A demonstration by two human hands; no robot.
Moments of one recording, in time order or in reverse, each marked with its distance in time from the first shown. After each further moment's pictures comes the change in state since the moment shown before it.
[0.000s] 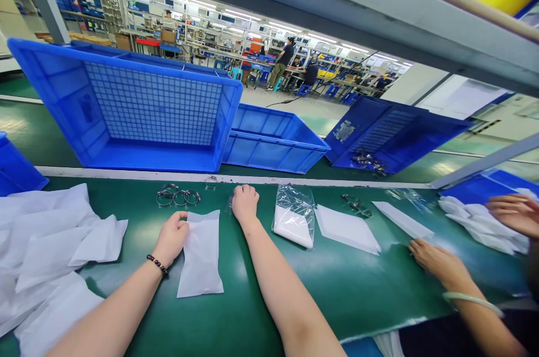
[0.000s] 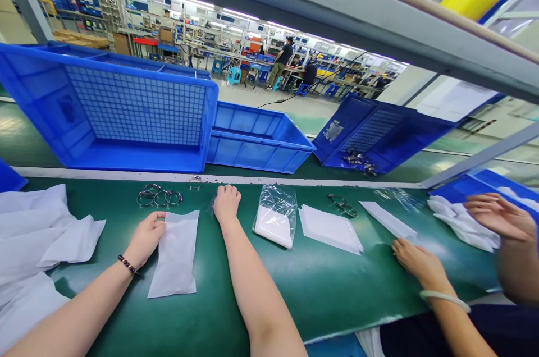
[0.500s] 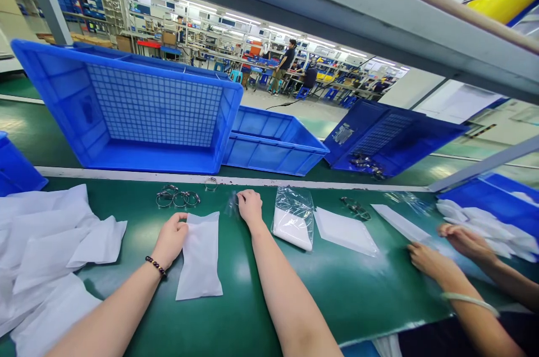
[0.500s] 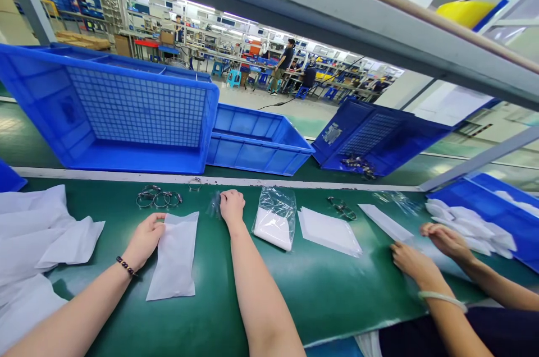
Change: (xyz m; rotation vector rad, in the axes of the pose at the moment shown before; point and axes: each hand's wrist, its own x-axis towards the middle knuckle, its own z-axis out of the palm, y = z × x) left_hand 0.000 -0.001 0.000 -0.035 -0.011 -0.019; right_hand 0.002 0.017 -0.014 0.150 -0.113 0.105
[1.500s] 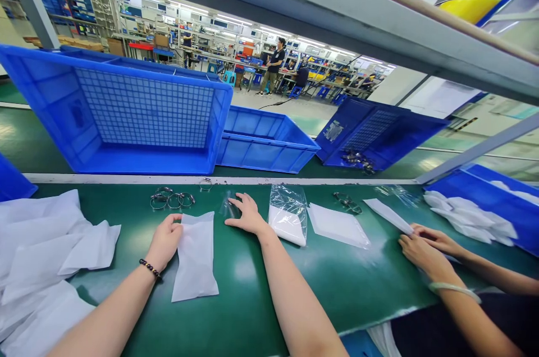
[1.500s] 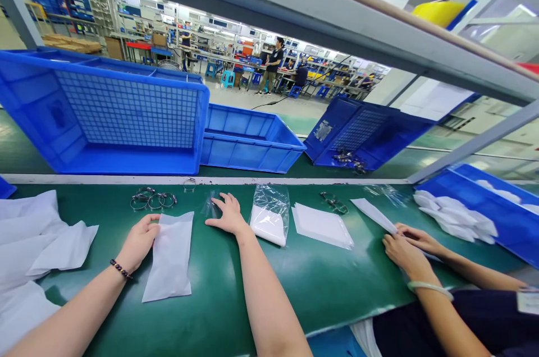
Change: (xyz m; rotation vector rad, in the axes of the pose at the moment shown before) left_hand 0.001 0.003 -0.001 0.018 0.014 0.015; right_hand -0.021 0.026 -0.023 0.042 -0.417 -0.199
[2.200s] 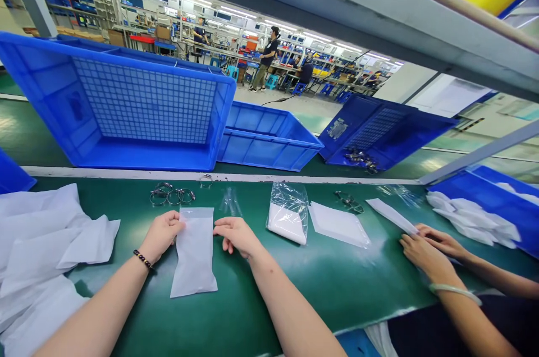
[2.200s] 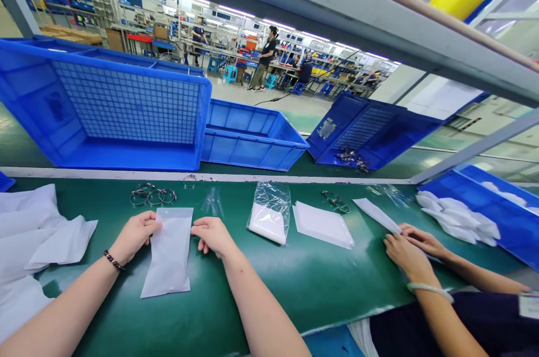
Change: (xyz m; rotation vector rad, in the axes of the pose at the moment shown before) left_hand 0.000 0.017 -0.009 -0.007 -0.103 -0.053; right_hand -0.046 -0.081 0.013 0.936 -0.157 0.367
